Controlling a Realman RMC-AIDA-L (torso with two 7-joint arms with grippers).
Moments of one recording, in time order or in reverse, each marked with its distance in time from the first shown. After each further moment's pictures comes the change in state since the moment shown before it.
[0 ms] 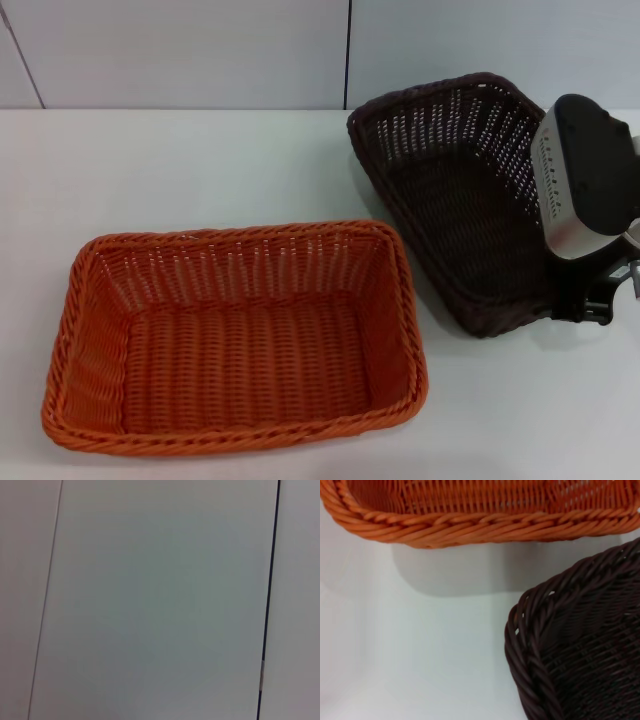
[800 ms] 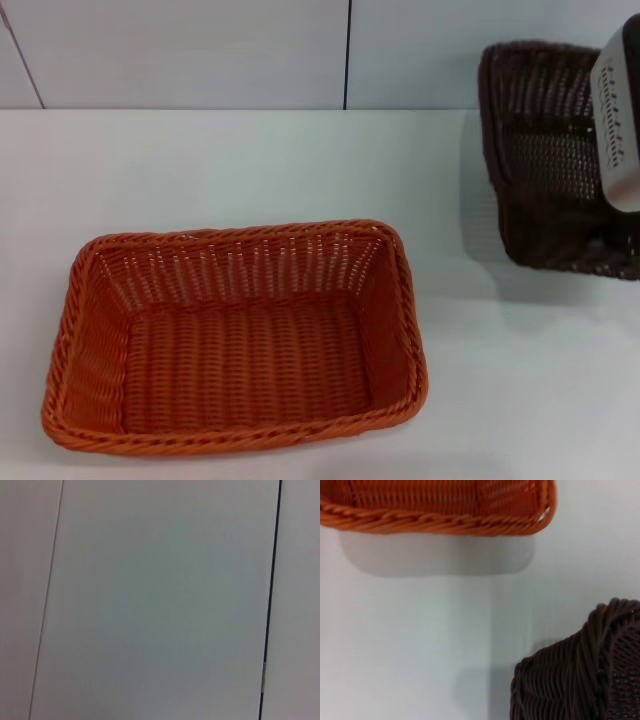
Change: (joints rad) left arm -0.005 0.001 -0.007 0.003 0.000 0.000 0.000; right arm -0.051 0.009 0.031 -0.414 -0.103 -0.163 0.020
